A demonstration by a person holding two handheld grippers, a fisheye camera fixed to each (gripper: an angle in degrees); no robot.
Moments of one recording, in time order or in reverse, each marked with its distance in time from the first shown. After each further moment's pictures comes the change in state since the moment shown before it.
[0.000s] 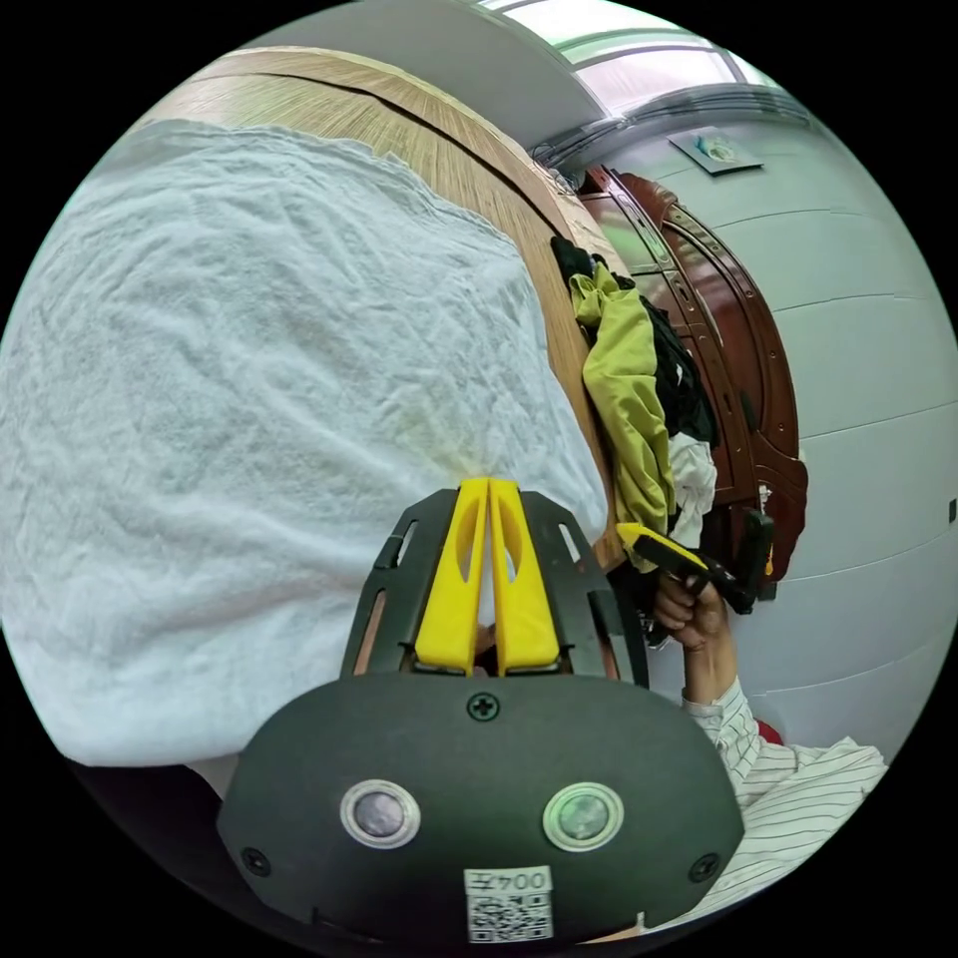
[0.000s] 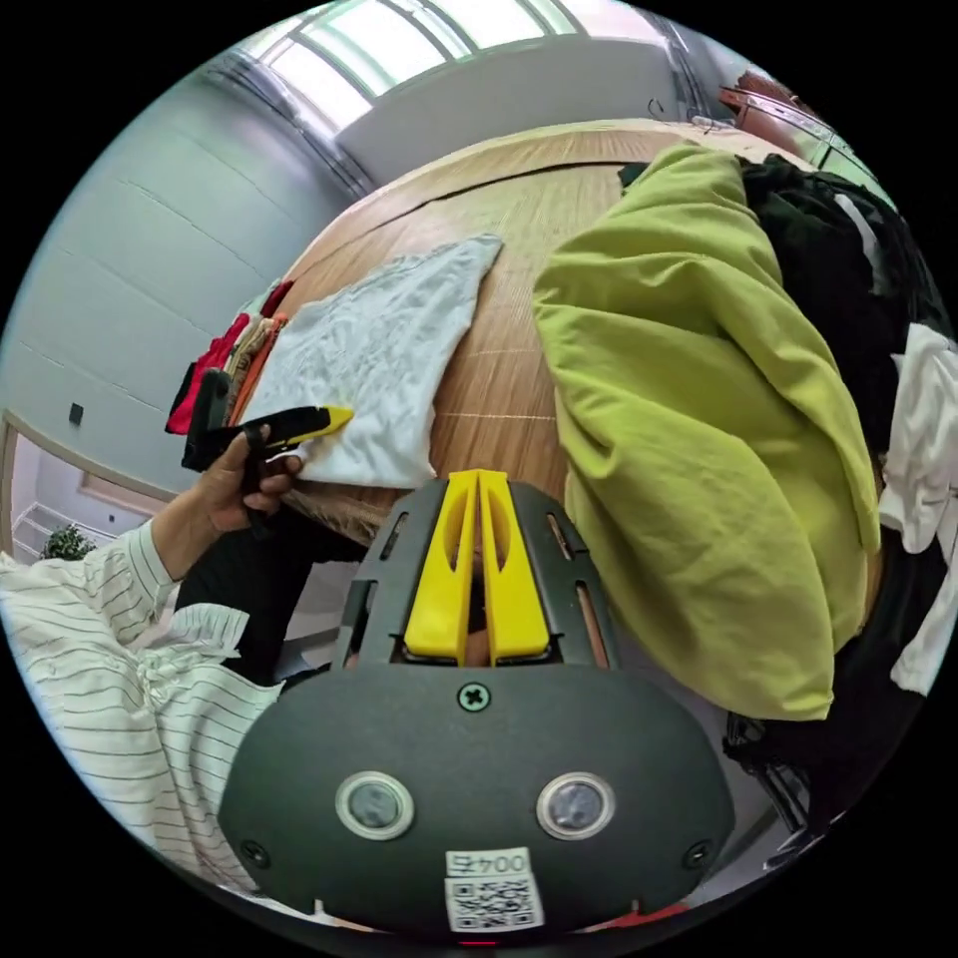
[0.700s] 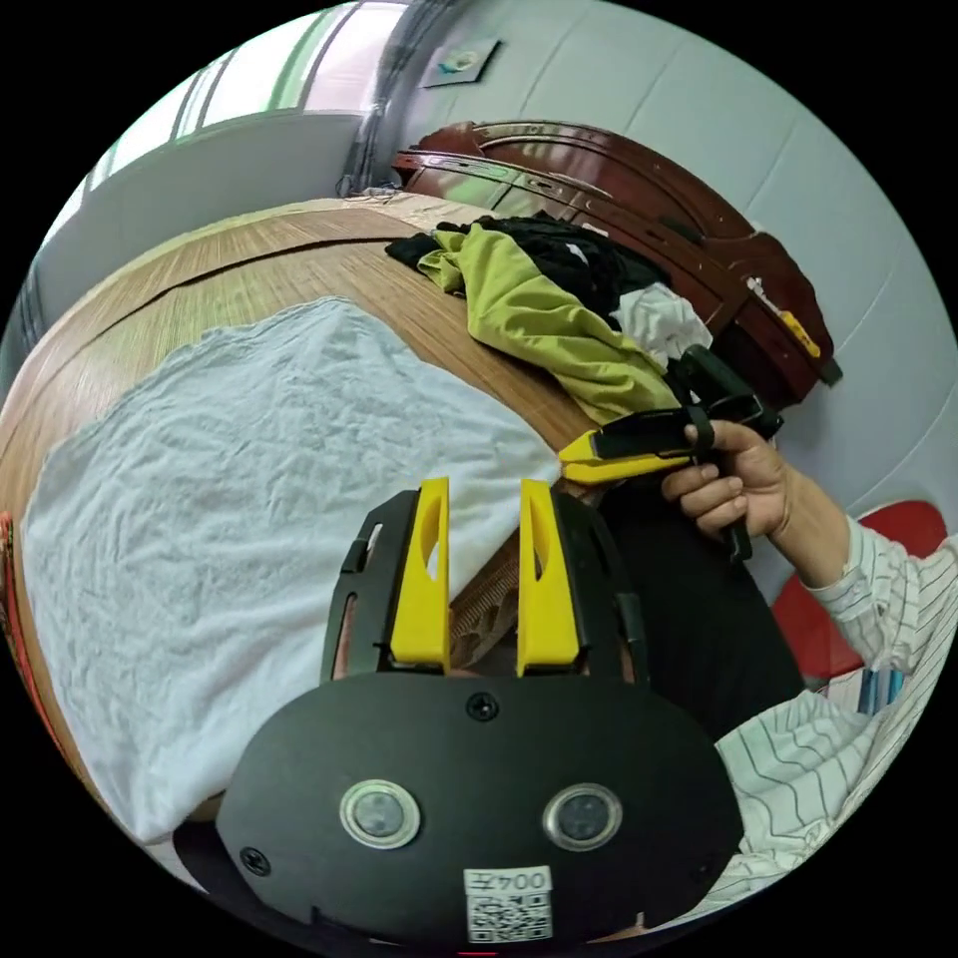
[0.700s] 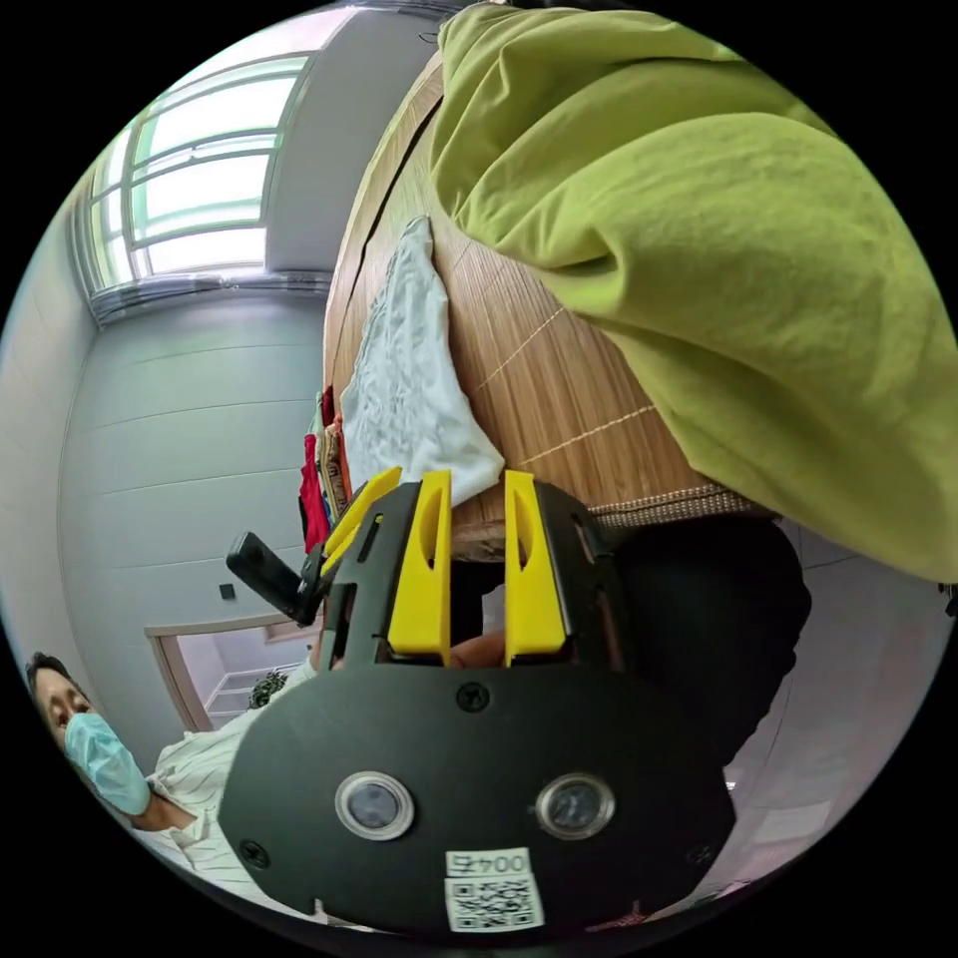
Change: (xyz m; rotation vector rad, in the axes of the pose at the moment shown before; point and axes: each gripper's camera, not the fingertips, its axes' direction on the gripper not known) left arm 0.234 0.100 -0.034 0.004 -0.263 0.653; right arm 0.099 -0.024 0.018 -0.045 -0.471 0.540
